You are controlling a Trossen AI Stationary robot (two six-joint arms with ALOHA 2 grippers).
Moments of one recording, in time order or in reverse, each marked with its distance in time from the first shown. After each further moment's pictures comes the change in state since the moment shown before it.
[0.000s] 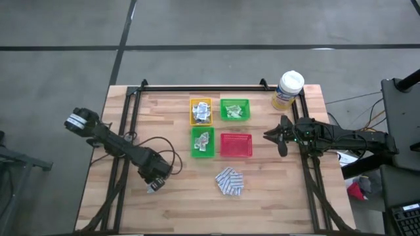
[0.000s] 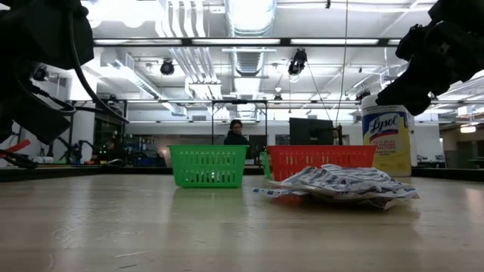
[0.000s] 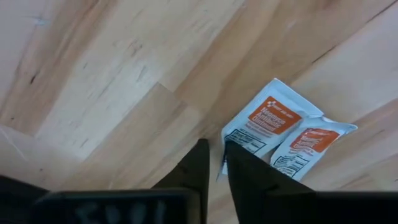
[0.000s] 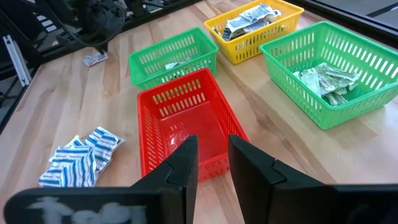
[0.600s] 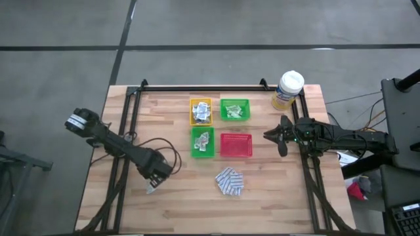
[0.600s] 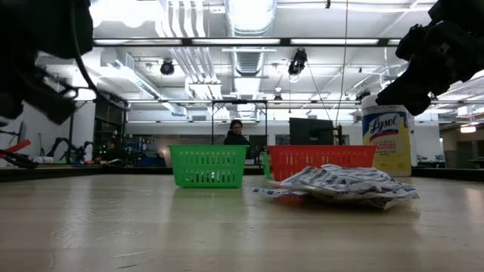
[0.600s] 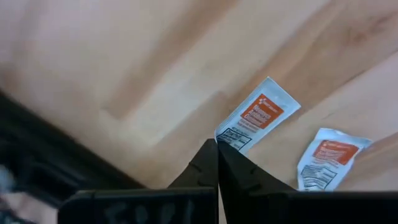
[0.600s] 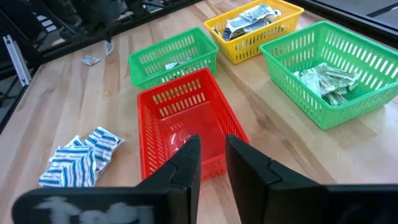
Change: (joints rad) left arm -0.001 -0.001 0.113 -0.259 -0.155 -0.005; right arm 0.000 0.000 0.000 0.000 0.000 0.000
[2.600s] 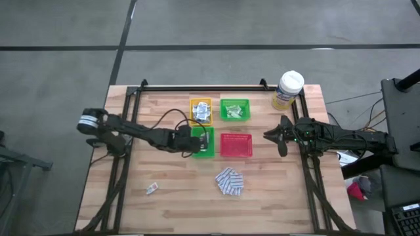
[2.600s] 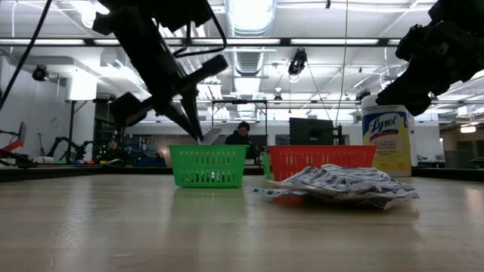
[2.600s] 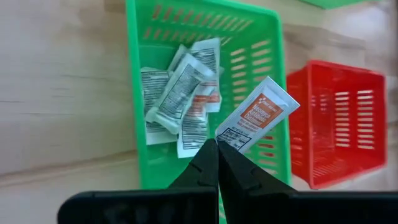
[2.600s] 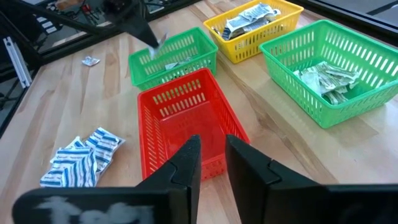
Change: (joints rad) left arm 0.343 0.129 0.206 0.654 -0.560 -0.404; right arm 0.000 0.000 0.000 -0.001 0.000 0.011
